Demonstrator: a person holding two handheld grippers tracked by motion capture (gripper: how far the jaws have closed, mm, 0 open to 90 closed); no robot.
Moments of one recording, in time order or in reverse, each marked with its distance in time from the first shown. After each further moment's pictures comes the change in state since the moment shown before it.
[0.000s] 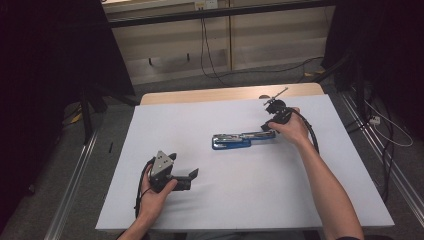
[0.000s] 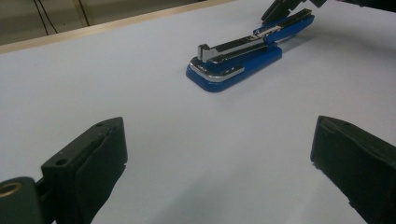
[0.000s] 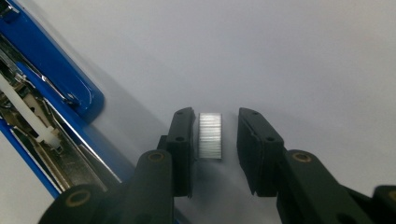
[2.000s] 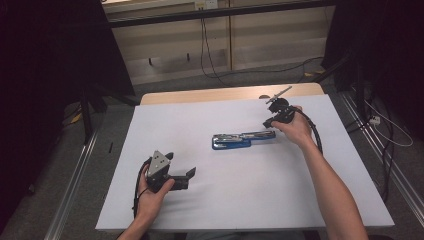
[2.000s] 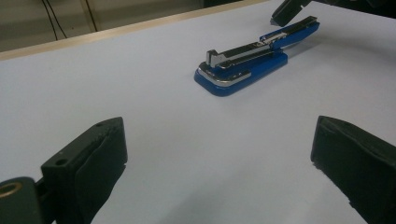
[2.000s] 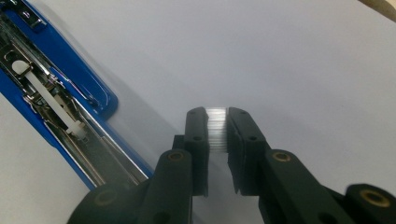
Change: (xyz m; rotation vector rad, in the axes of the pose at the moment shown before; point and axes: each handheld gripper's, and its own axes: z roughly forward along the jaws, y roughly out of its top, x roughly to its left) left arm 0.004 0.000 -0.005 -0.011 0.022 0.000; right arm 0.004 -0.001 -0.019 -0.063 -0.017 -0.033
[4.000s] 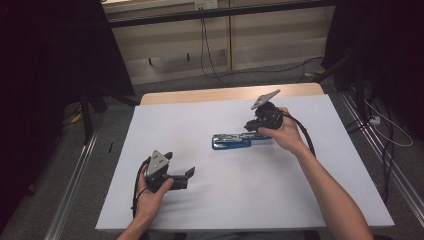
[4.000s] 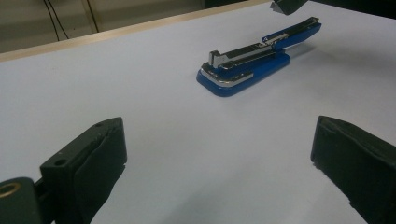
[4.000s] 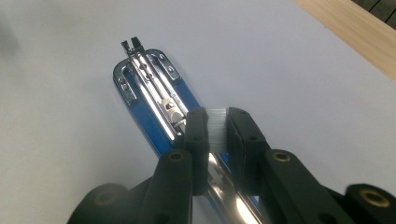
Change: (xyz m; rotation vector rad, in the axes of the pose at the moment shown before) left arm 0.003 0.000 -0.002 -0.009 0.009 -0.006; right arm 0.063 0.019 -0.020 -0.164 0.127 -0.224
